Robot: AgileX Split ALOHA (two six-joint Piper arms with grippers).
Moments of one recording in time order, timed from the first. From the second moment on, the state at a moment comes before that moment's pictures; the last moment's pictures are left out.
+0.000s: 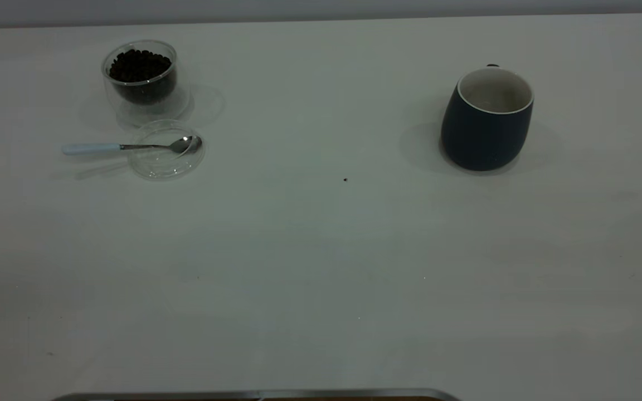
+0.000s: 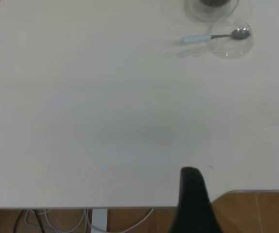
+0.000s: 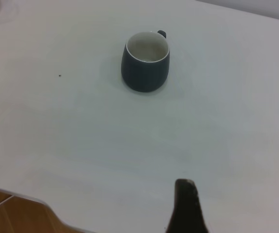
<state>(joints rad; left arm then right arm) 0.00 -0.02 -0.49 0.01 1.14 0.00 0.02 -0.01 -0.50 0.16 1.16 -0.23</state>
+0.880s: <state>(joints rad) 0.00 -0.02 -0.49 0.01 1.14 0.00 0.02 0.27 -0.61 0.03 1.04 -0.06</state>
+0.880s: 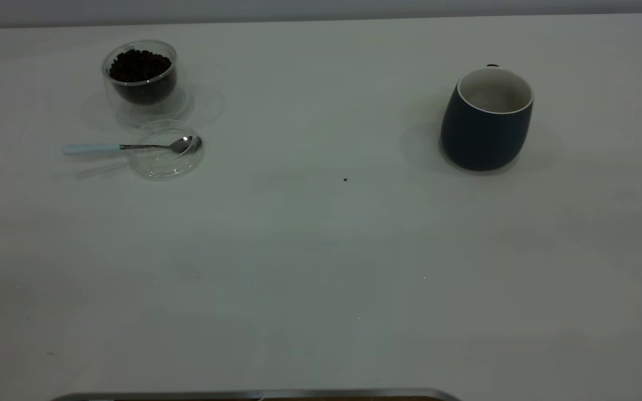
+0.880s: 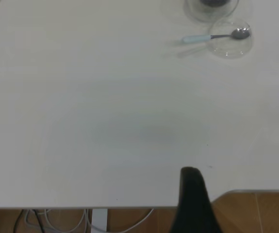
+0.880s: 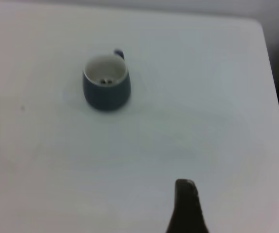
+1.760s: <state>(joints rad) 0.00 -0.02 -0.49 0.01 1.14 0.00 0.03 1.96 -1.18 -0.11 0.69 -0.53</state>
